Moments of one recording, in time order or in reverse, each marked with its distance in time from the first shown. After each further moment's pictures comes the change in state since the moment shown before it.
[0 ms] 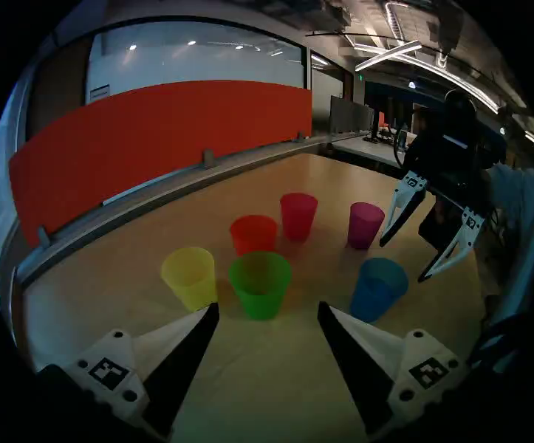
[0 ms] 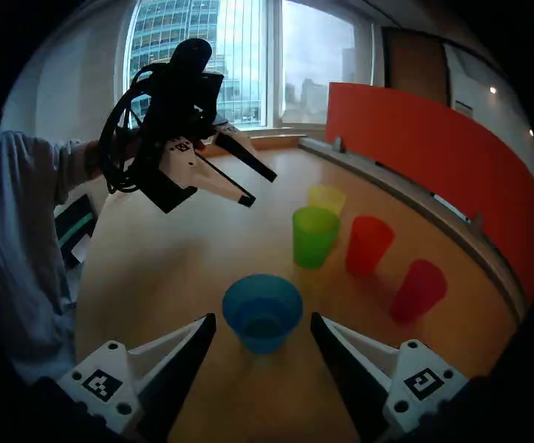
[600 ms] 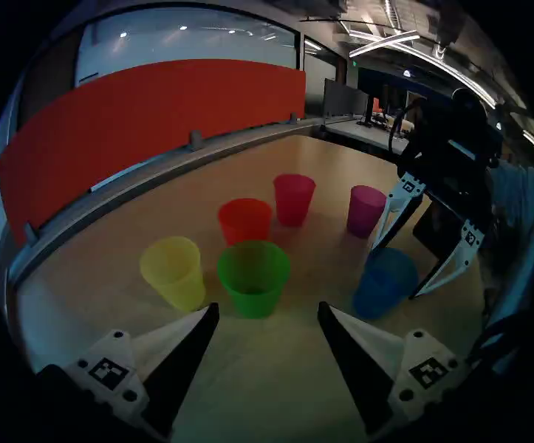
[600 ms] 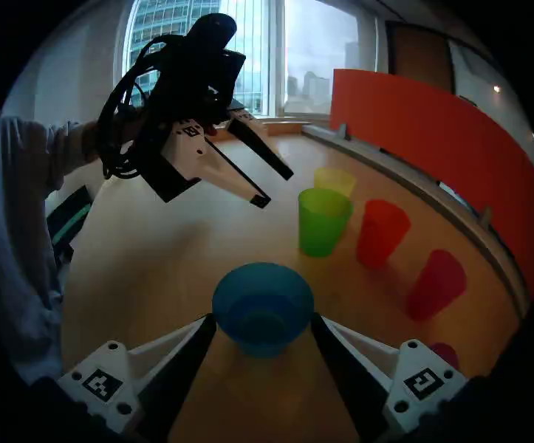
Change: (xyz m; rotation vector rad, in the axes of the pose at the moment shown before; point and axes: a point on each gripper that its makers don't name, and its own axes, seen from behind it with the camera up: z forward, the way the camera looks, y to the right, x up) left arm -0.015 0.002 0.032 -0.046 -0.087 0.005; right arm -0.018 0.001 0.037 0.005 -0.038 -0.007
